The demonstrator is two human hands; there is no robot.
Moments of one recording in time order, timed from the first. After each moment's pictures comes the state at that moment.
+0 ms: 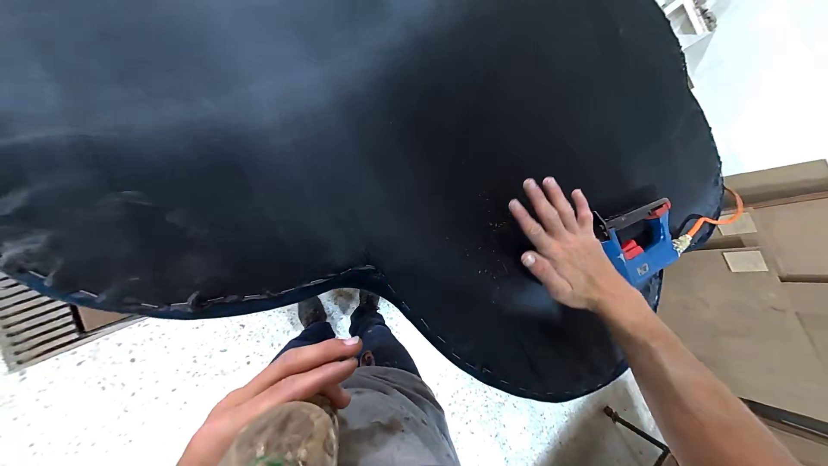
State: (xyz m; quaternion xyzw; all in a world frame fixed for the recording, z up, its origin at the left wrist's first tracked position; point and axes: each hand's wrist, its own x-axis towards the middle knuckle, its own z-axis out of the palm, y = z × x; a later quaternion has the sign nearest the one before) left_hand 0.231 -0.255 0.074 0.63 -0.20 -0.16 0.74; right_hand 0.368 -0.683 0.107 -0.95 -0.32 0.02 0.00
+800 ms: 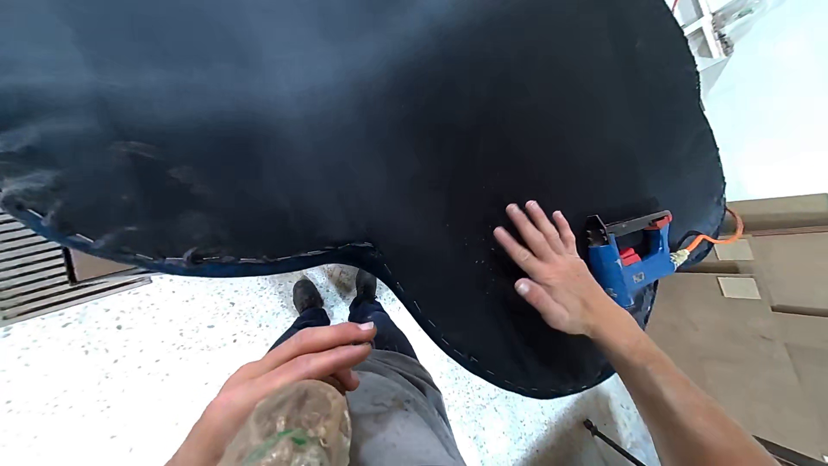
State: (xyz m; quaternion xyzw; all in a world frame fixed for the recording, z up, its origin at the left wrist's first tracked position) left_hand 0.218 -0.279 0.070 0.63 -0.20 -0.13 0.74; right_hand 0.345 -0.685 0.106 -0.93 -0.36 0.07 0.07
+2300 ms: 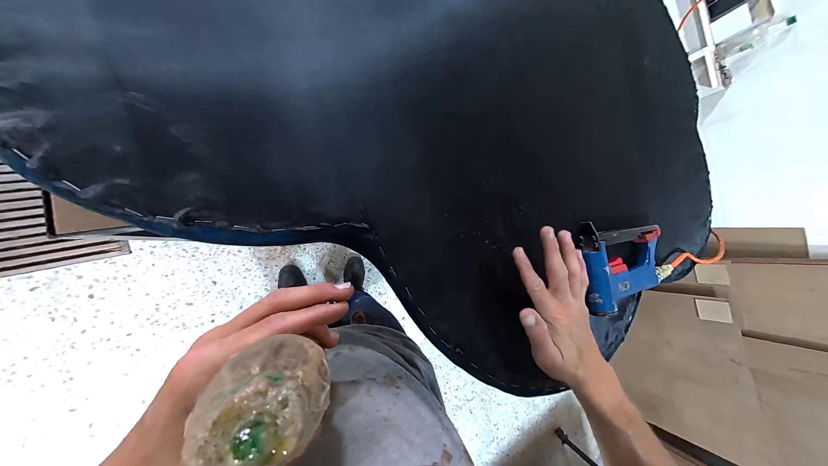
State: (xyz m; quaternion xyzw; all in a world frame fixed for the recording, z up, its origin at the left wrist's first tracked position) left_hand 0.215 -0.279 0.060 0.67 -0.17 -0.05 0.72; right_hand 0.288 -0.689 0.106 -0.96 -0.27 0.00 0.09
